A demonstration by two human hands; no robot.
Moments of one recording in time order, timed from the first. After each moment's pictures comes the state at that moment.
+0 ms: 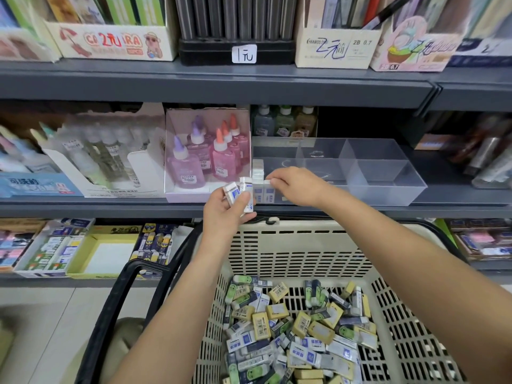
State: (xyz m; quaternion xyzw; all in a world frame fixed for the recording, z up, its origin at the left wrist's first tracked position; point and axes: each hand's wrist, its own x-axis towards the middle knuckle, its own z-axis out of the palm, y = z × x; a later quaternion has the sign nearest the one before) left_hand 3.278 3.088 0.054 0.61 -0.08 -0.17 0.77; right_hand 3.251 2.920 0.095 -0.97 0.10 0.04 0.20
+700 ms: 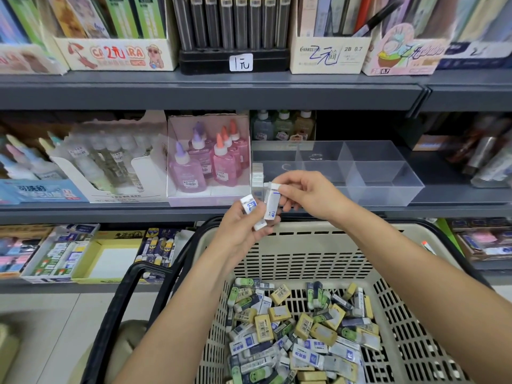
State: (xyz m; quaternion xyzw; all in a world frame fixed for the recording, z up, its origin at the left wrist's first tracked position) left_hand 3.262 3.085 0.059 0.50 -0.12 -0.36 0.78; right_hand 3.202 2.936 0.113 -0.84 0.11 -0.04 0.53
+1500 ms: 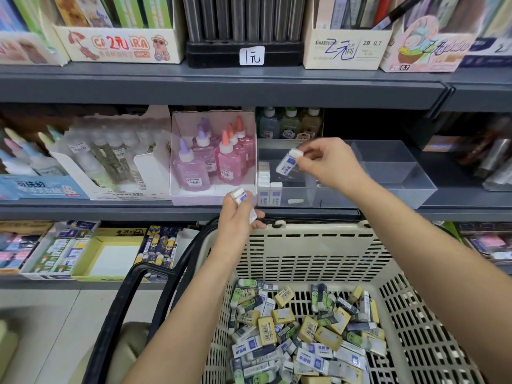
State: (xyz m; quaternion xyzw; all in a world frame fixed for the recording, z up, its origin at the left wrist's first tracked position) left_hand 3.272 3.084 0.054 0.62 -0.07 -0.21 0.75; right_hand 3.237 2.906 0.130 -0.89 0.22 -0.16 0.36
